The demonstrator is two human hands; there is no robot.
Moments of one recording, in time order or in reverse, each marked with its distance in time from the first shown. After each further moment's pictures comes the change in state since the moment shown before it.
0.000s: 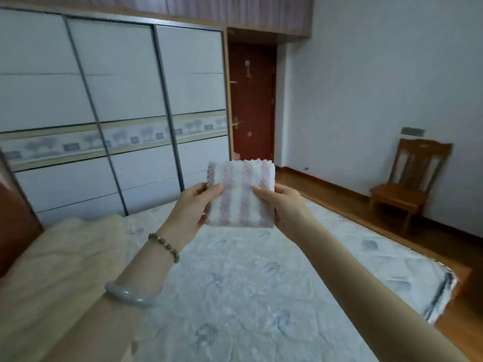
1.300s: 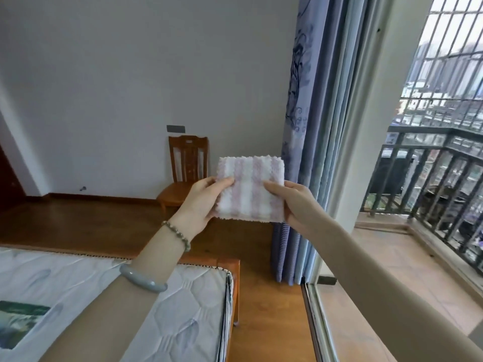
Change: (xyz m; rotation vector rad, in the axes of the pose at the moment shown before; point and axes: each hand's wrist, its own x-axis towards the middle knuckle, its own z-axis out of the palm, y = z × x) left_hand 0.201 -0.165 0.793 -0.087 -0.925 -0.197; right_hand 0.013 -0.149 -0.724 -0.008 0.909 -0.127
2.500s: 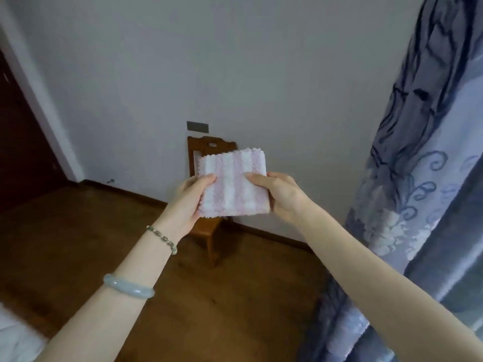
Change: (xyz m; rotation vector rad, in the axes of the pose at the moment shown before) left_hand 0.657 -0.055 -0.001 -0.066 0.364 -0.009; right_hand 0.731 -0.030 -0.056 -0.098 -0.352 0.153
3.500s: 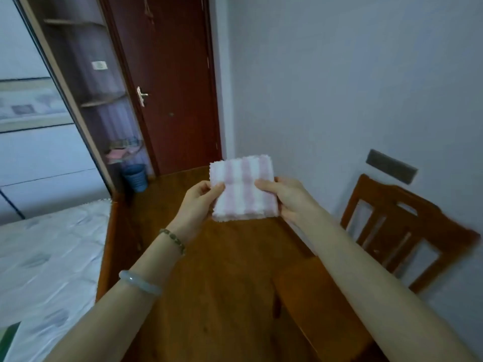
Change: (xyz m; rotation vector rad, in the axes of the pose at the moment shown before) left_hand 0.484 0.046 -0.384 0.270 0.738 0.106; right_hand 0.662 0.050 0.360 -0.006 -0.654 0.245
